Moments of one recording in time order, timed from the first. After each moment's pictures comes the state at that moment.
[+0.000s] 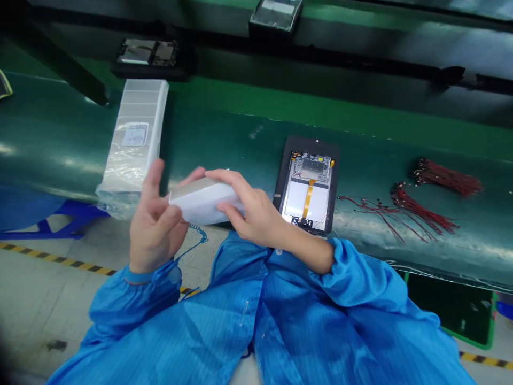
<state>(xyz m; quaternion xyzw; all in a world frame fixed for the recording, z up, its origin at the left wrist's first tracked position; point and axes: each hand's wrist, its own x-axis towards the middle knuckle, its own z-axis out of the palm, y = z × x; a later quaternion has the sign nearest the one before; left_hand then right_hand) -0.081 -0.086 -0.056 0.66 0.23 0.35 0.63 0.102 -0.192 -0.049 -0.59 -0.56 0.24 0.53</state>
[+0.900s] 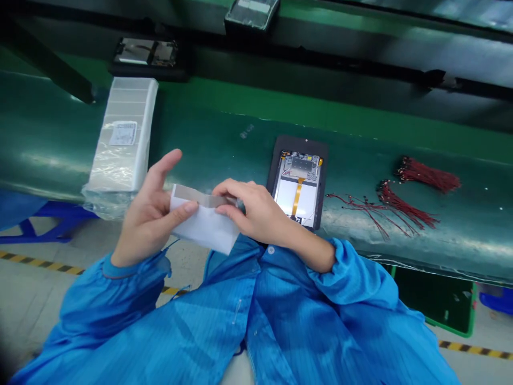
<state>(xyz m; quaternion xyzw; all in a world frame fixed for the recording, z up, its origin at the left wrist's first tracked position) -0.068 -0.078 -0.019 0.68 0.26 0.16 0.66 0.122 -0.209 -0.042 -0.59 -0.63 0.21 0.46</state>
